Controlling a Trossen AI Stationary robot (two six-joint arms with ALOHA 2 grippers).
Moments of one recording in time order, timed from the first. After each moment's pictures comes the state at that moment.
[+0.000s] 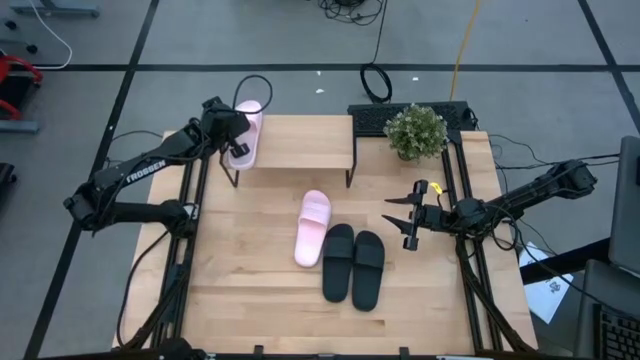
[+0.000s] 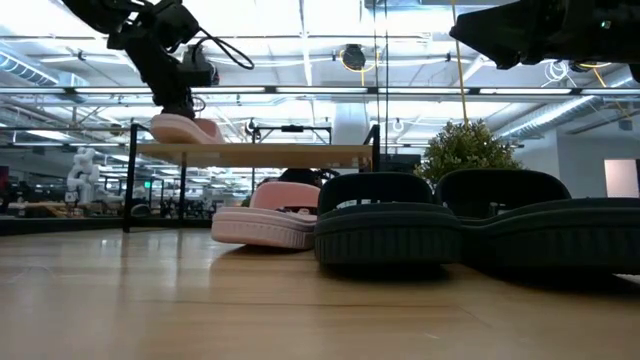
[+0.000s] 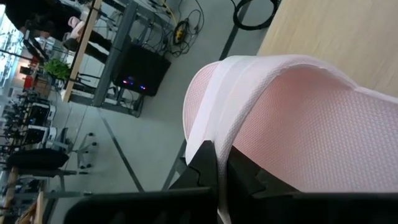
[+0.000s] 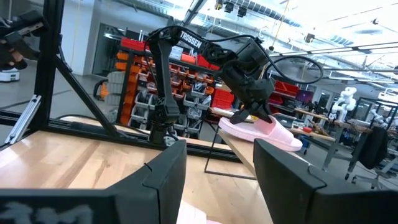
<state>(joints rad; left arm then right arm) 0.78 1.12 0.85 -0.35 -0.44 0.68 0.29 0.85 0.15 0.92 0.45 -0.33</state>
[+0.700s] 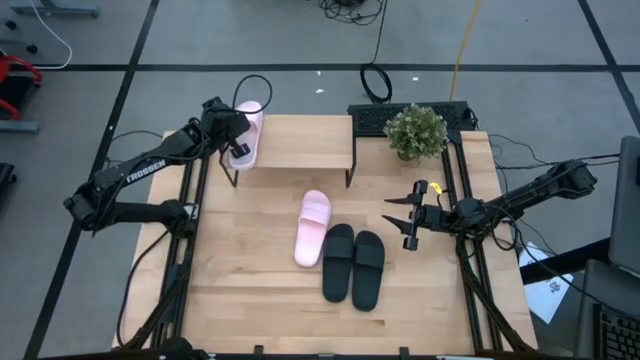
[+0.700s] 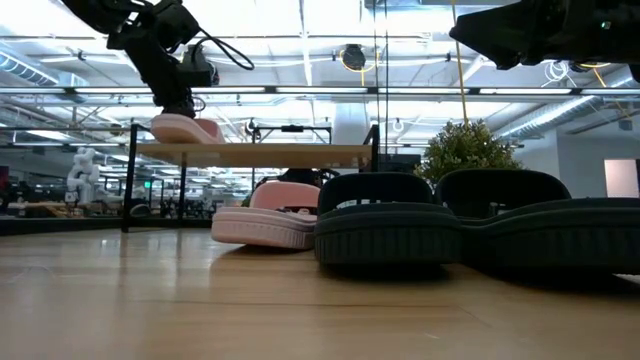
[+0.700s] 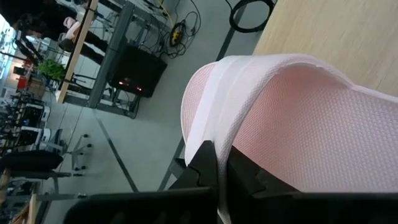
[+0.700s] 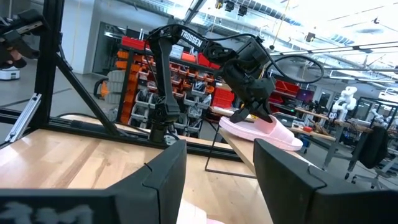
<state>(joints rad) 0.78 1.12 0.85 -0.35 -0.42 0.67 0.29 0.85 0.15 0.91 0.45 -0.33</state>
